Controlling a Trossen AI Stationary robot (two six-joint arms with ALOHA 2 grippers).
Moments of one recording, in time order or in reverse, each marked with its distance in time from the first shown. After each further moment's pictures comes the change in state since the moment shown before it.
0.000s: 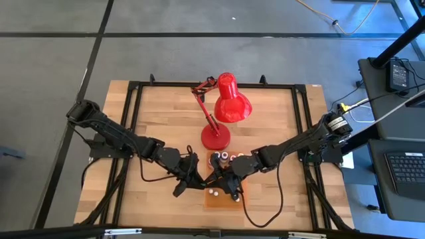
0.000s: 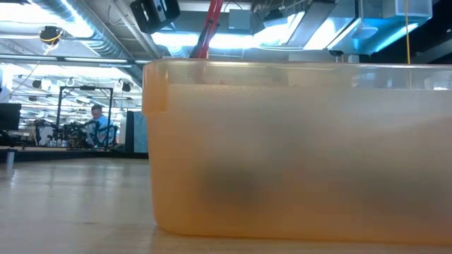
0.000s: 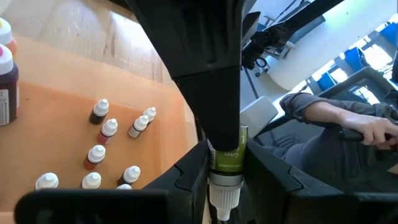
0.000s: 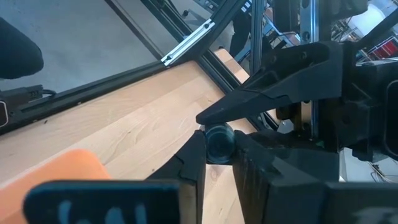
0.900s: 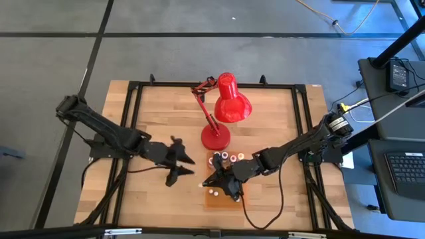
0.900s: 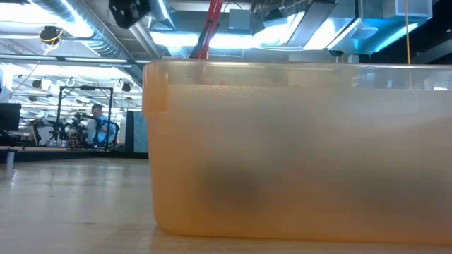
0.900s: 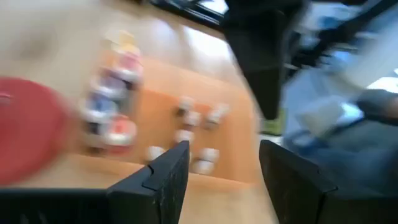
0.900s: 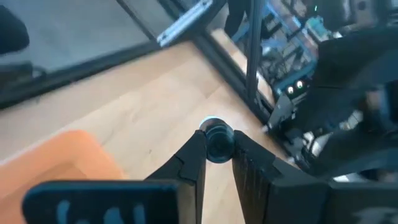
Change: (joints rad) left arm -0.021 -0.211 -0.001 -0.354 -0.236 0.080; right arm 0.022 -0.003 -0.001 -0.044 0.089 -0.010
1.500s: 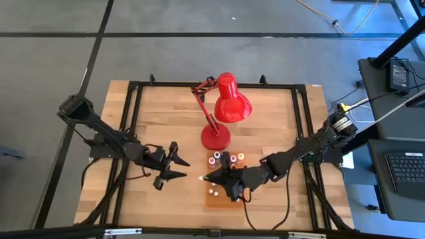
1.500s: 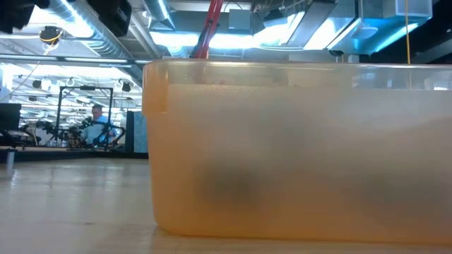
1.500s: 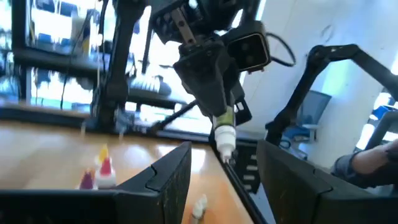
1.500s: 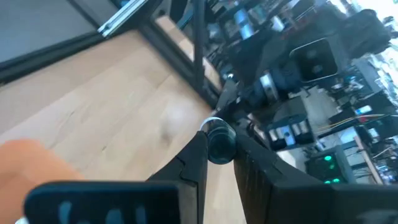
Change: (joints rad) left arm -0.123 0.020 -0.525 1.169 -0.192 0.351; right arm 0.090 -0.041 0.000 0.013 0.338 0.002
